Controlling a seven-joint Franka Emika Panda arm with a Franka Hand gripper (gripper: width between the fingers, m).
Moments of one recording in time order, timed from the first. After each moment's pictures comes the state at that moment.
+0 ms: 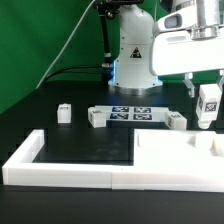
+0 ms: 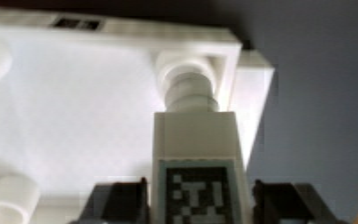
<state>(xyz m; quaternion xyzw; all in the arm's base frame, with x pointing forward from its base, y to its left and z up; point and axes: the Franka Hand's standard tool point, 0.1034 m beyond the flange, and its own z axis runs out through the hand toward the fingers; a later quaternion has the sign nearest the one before) 0.516 0.112 0.108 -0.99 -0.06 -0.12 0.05</state>
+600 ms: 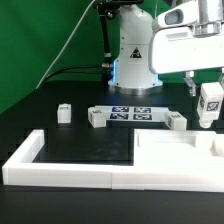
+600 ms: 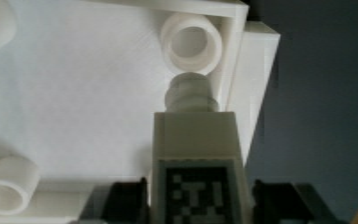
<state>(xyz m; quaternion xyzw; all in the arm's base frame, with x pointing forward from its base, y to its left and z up) 0.536 0.107 0.111 -0.99 -0.07 -0.11 0.05</state>
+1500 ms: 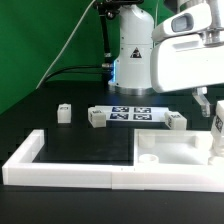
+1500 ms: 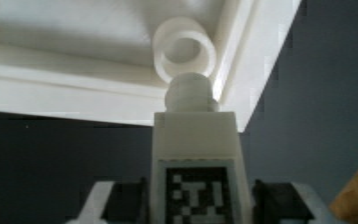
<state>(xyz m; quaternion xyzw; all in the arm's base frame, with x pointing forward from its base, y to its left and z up) 0.629 0.111 0.110 -0.98 -0.11 -0.15 0.06</state>
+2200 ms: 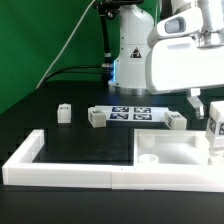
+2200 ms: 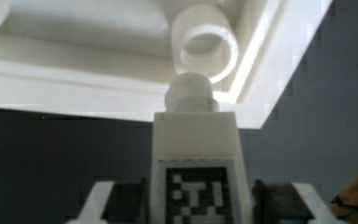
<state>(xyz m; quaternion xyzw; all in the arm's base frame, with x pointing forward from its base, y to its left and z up) 0.619 0.109 0.101 -0.97 -0.10 -0.20 0.05</state>
